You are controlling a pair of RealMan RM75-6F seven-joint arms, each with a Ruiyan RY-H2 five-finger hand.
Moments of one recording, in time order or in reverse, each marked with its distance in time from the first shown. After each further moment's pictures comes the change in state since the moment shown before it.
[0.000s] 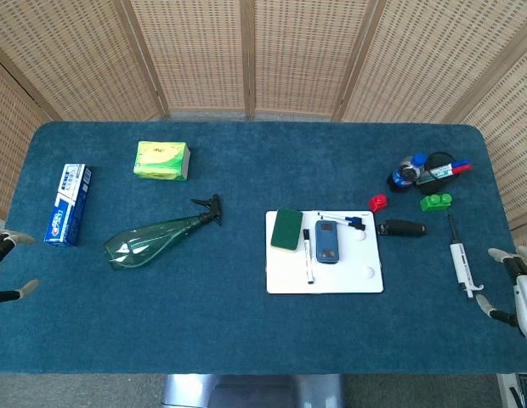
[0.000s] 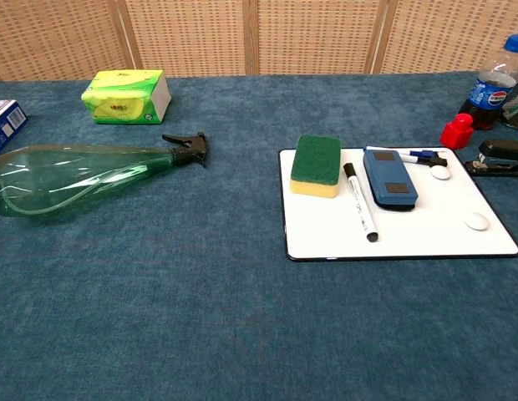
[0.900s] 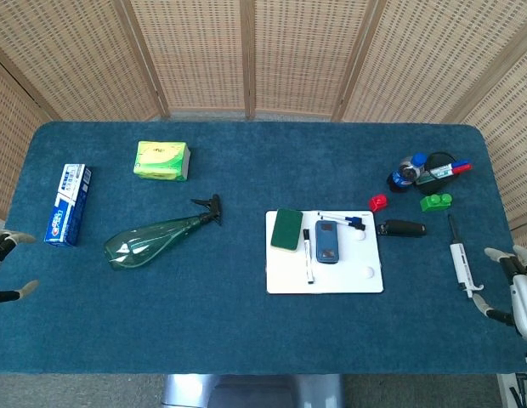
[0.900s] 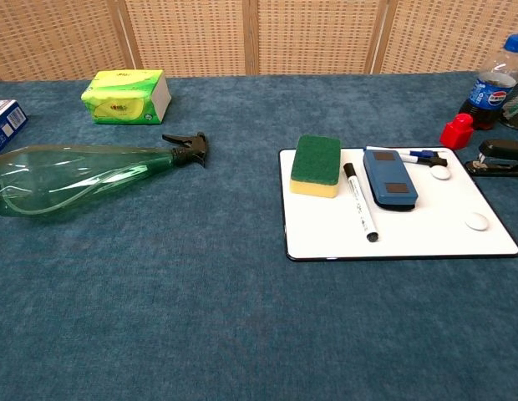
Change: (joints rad) left arm -0.014 0.019 -0.001 -0.026 -0.008 -0.024 0.033; right arm 0.004 -0.008 0.001 0.003 -0.011 -0.003 0.003
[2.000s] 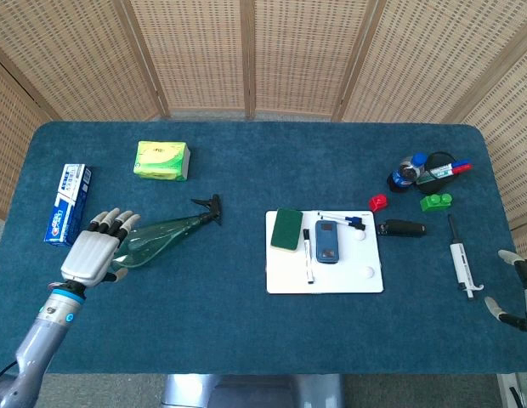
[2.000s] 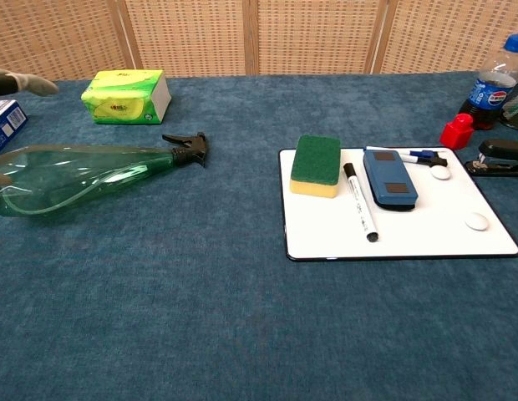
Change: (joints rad) left arm -0.264 -0.424 -0.043 0.142 -0.104 -0.166 0.470; right arm -0.036 0.046 -0.005 -0.025 -0.001 0.042 0.020
